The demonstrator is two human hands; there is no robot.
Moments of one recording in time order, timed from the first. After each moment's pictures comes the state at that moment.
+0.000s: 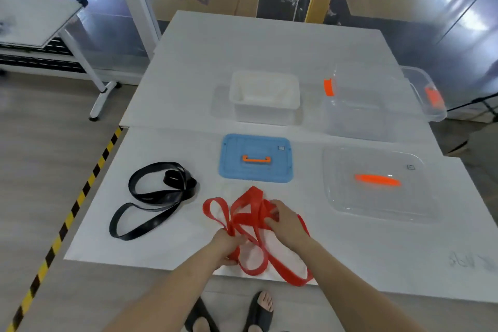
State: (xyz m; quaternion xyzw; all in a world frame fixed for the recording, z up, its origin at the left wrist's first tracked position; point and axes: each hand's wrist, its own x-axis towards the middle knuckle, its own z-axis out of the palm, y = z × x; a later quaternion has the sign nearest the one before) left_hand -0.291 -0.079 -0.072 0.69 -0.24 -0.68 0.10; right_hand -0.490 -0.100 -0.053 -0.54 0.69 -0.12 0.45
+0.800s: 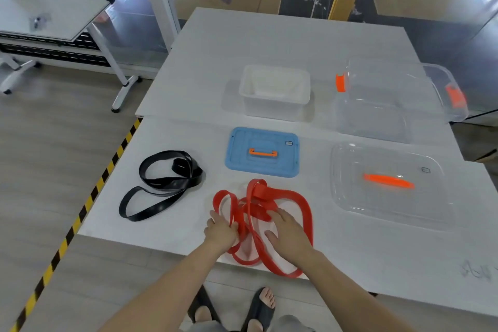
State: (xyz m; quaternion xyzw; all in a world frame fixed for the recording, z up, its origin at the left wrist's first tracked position) left_hand -0.300 -0.070 -0.096 0.80 -0.42 -0.43 -0.01; right_hand -0.513 -0.059 -0.089 -0.72 0.62 0.00 0.32
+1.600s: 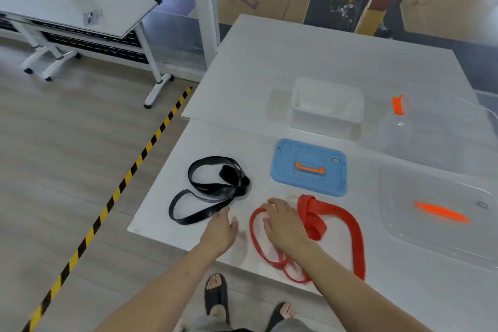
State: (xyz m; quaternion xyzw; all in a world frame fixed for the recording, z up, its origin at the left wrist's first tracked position) left_hand -0.138 -0.080 -0.077 0.75 -0.53 -0.39 0.07; right_hand -0.344 -0.112 -0.063 -0.80 0.56 -0.02 0.21
